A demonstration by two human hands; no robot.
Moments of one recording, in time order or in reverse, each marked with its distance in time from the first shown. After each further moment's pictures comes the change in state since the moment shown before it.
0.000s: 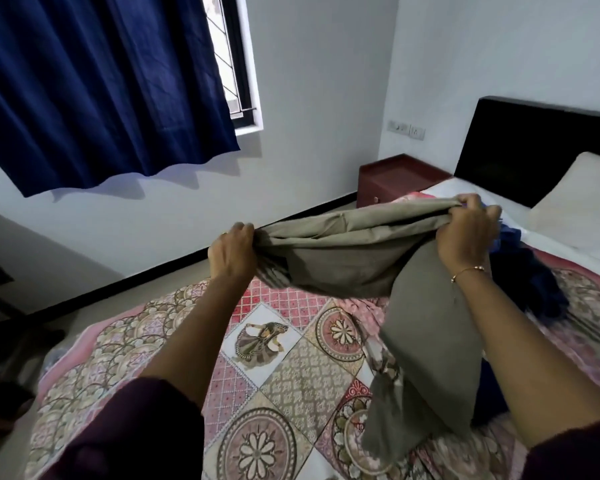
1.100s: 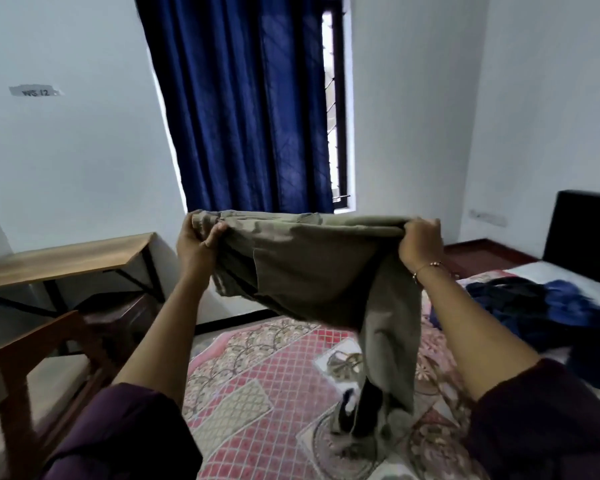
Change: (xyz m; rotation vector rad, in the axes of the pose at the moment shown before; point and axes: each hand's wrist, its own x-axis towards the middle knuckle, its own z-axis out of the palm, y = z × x) left_hand -0.210 -0.191 -0.263 -1.085 0.655 -0.223; right_hand -0.140 -0.198 -0.173 0.301 -0.185 -0.307
